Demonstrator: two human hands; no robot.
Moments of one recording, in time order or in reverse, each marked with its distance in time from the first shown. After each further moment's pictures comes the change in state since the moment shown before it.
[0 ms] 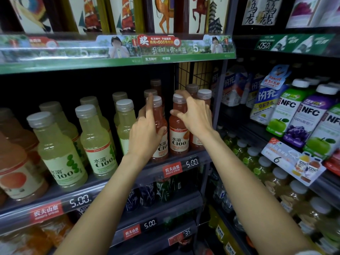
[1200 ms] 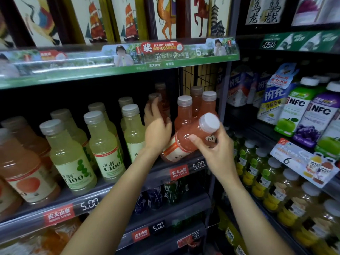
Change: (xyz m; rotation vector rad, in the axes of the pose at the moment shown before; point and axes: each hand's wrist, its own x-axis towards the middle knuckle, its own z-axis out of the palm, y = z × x) left_hand 0.027 0.007 0.027 -0.344 0.069 -0.145; right_hand -0.093 0.003 -0.019 0.799 0.138 0.177
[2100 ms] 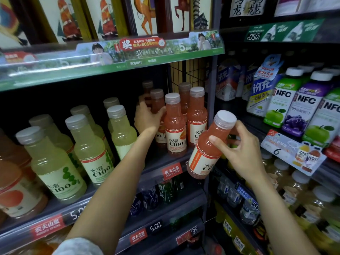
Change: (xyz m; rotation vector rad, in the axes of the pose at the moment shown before) left_hand 0.045 -0.016 0.033 -0.020 0.057 -0.229; right_hand -0.004 0.001 -0.066 -0.246 0.032 0.029
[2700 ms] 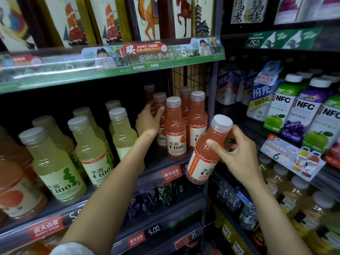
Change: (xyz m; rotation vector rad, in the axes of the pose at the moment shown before) left_hand 0.005 -0.007 0.000 0.005 -0.082 0.057; right_hand 0.000 0.000 0.004 0.008 -0.014 0.028
